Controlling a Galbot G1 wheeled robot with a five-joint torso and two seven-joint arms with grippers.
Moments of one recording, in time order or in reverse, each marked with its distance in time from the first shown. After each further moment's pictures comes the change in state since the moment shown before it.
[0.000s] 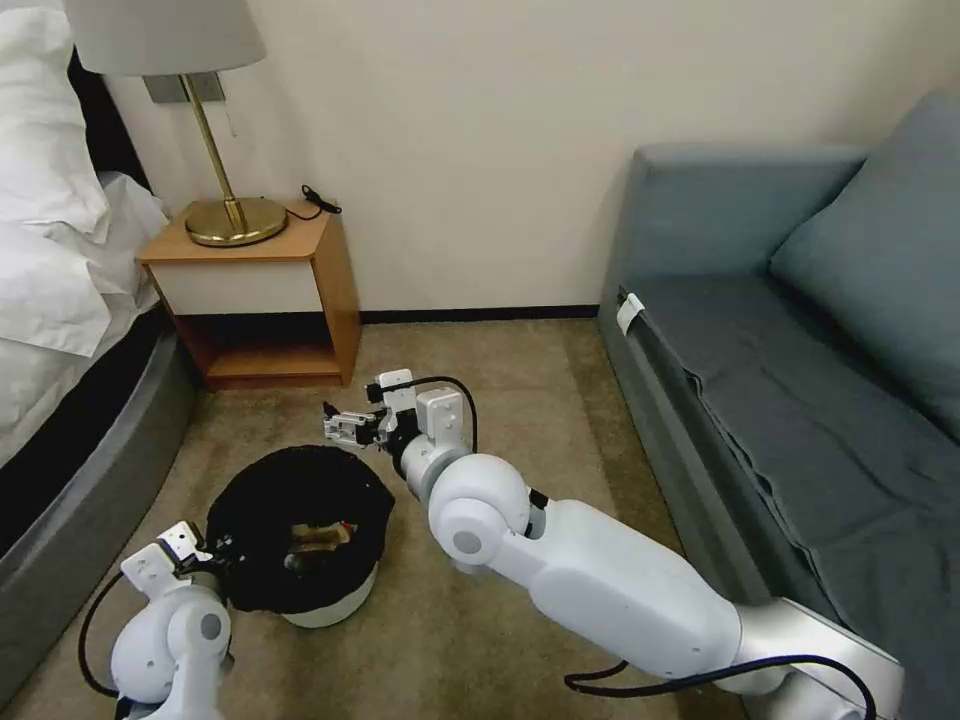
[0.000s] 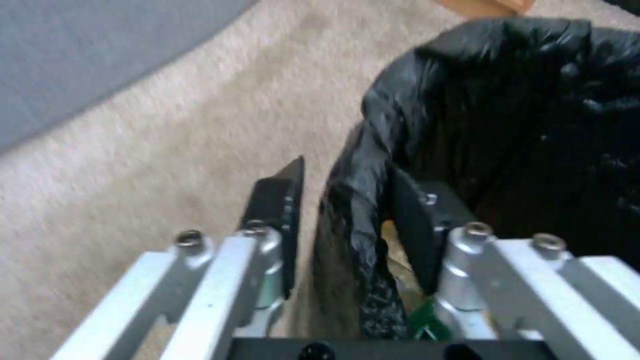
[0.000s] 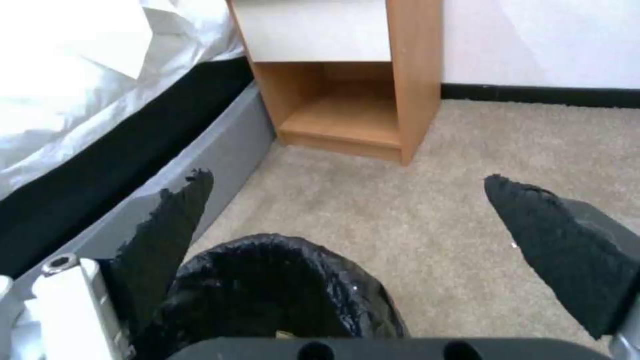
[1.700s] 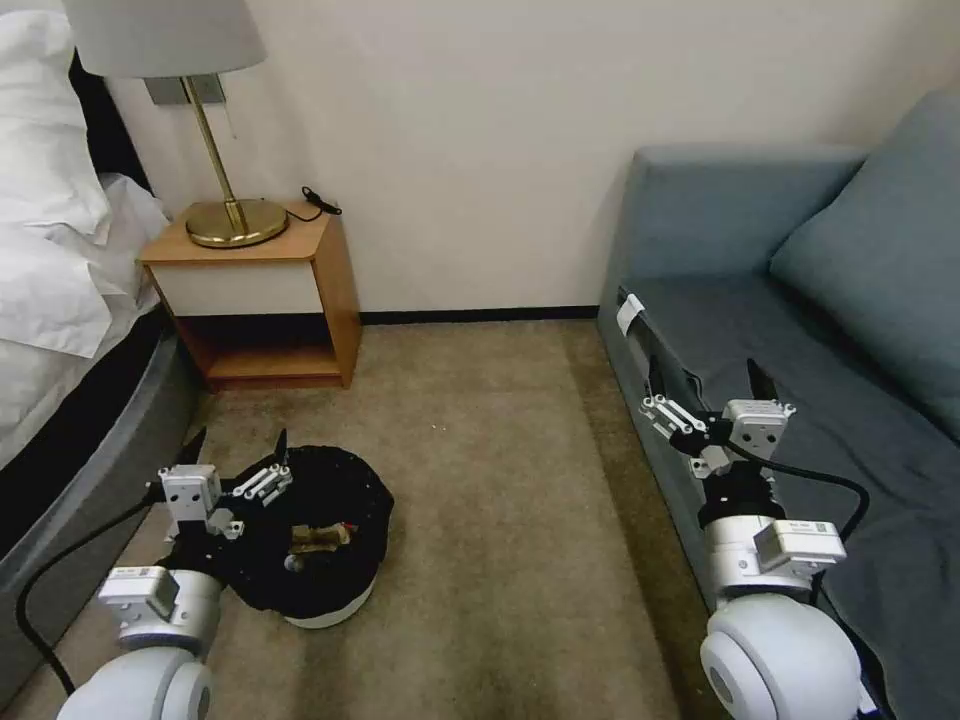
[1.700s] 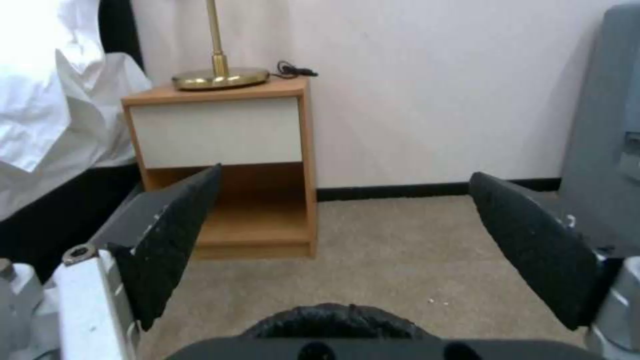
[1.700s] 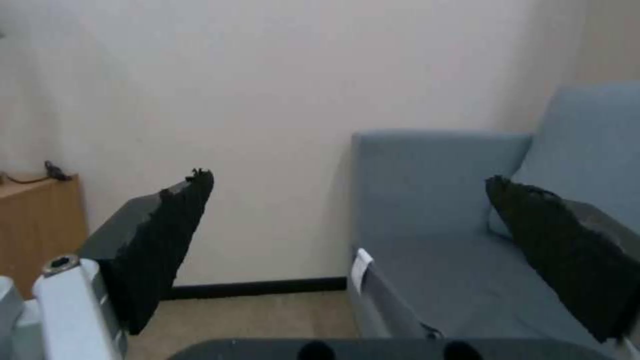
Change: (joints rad) left arm 0.217 0.048 0.082 -0.260 0.357 -0.526 0.484; right arm -0.998 -0.038 0.918 0.514 -0.941 0.265 -0.325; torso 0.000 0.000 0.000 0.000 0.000
